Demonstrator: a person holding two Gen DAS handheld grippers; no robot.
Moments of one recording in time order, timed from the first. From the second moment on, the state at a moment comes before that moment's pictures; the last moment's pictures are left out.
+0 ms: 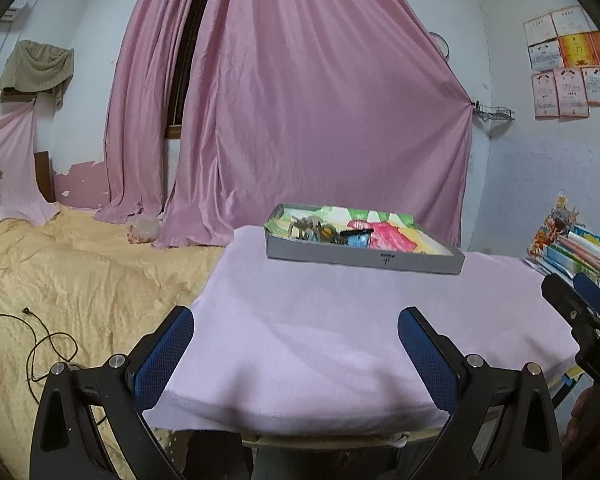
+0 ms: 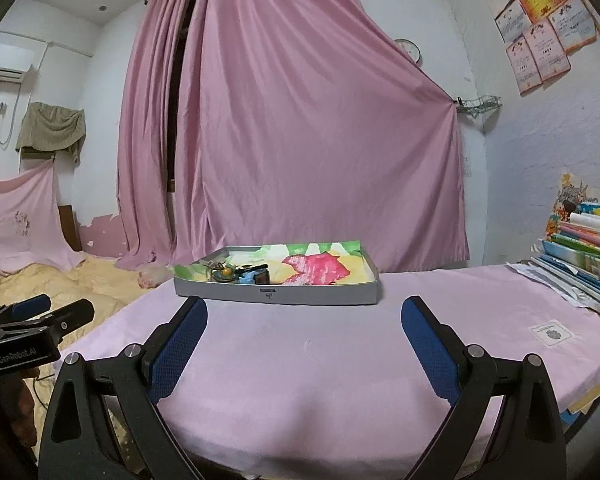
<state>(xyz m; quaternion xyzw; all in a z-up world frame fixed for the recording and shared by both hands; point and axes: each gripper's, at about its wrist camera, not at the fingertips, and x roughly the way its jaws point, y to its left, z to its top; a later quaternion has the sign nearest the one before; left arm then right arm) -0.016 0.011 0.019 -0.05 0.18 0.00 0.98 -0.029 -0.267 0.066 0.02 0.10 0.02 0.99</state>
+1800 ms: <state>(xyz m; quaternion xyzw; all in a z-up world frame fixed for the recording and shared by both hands) -0.008 0.015 0.001 -0.06 0.20 0.01 0.98 -0.002 -0.262 0.033 0.04 0.17 0.02 0.99</state>
